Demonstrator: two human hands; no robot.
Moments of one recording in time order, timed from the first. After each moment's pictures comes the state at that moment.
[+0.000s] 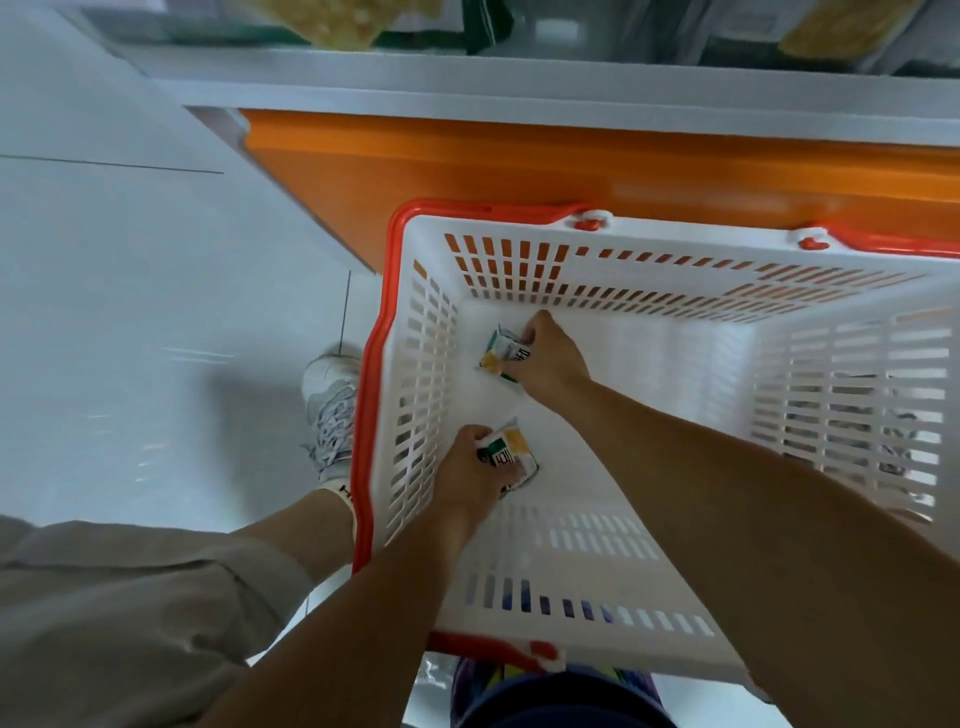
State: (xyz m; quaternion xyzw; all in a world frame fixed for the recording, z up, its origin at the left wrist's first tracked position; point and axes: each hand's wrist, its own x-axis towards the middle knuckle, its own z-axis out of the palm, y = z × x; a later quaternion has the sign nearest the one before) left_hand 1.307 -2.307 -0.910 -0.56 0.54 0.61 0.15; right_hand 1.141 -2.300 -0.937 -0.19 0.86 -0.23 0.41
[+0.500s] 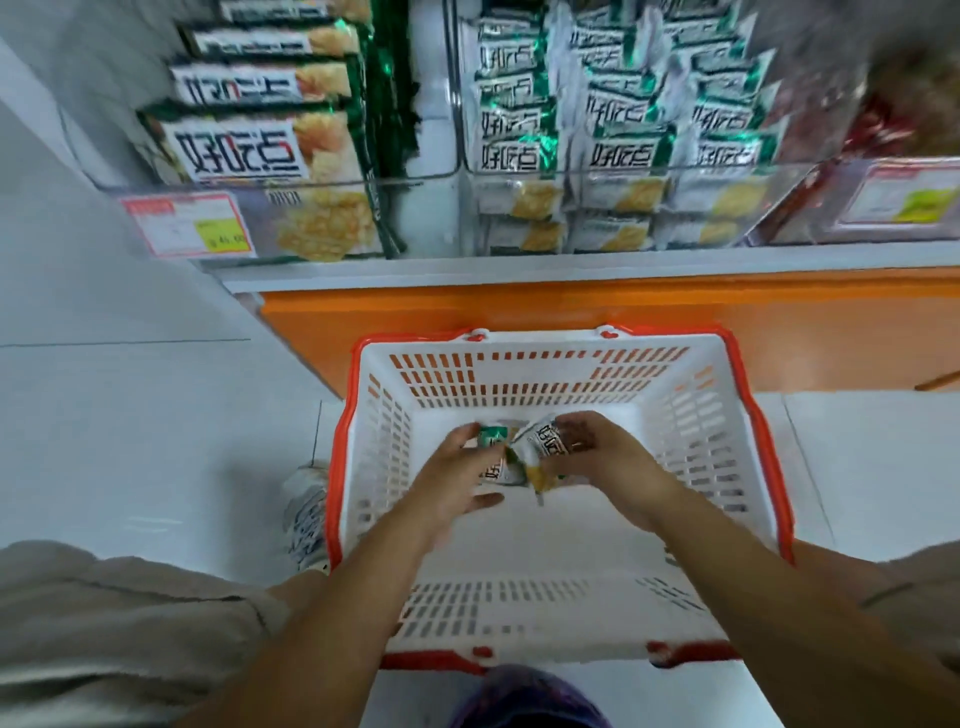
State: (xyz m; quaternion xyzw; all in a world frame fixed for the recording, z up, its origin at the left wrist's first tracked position) left_hand 1.241 -2.315 -0.790 -0.44 0.49 0.75 0.10; right_hand 1.124 -2.164 -0.773 -0.05 0.73 -0.50 0.47
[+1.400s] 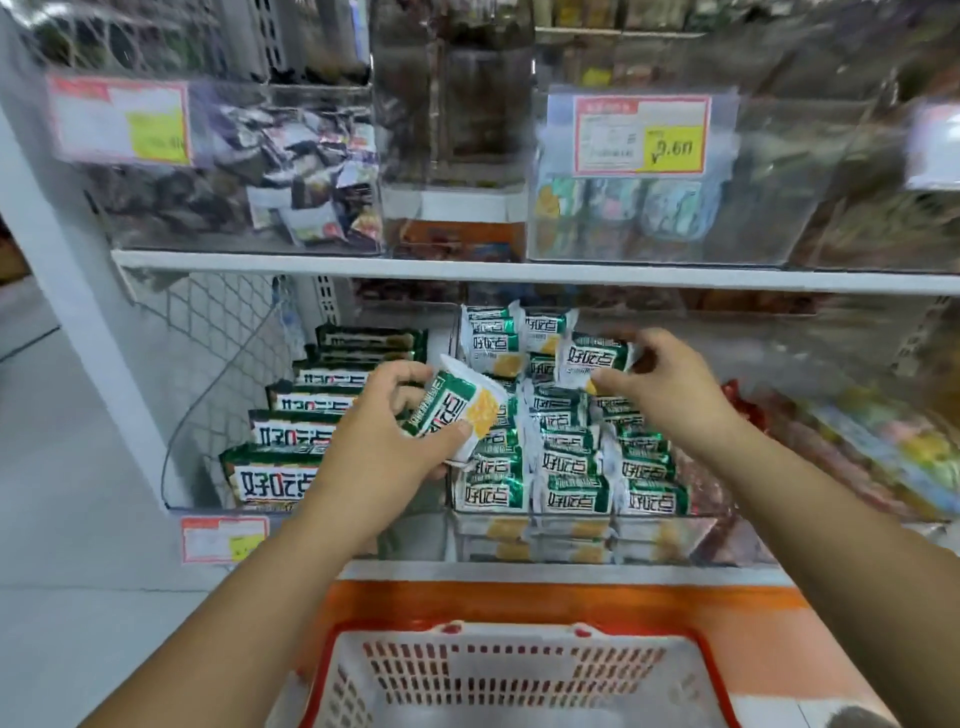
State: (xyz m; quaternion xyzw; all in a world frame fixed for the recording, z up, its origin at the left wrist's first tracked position) left_hand 1.143 -2.408 -0.521 -0.22 0.74 0.58 -0.25; right_hand 0.941 -2.240 -0.503 -0.29 0.84 -0.45 0.02
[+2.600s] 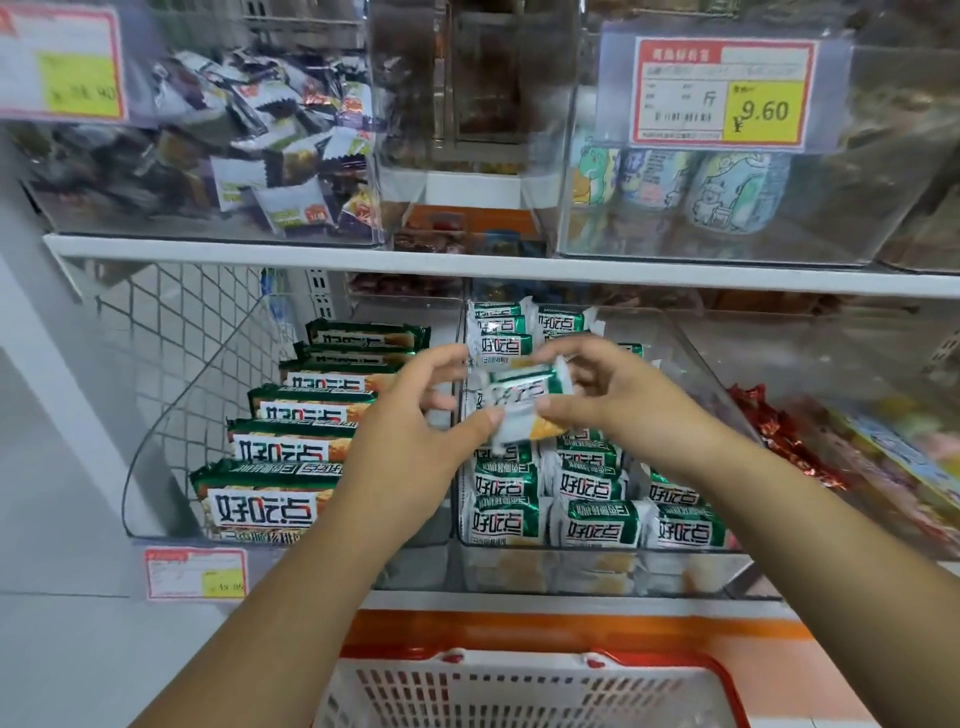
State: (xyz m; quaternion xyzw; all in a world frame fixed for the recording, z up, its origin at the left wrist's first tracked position) left_hand 1.111 -2.420 -0.528 -0.22 0.81 0.48 -0.28; right_hand 0.956 -2.283 -0.508 -0.38 0.74 -0.51 0.23
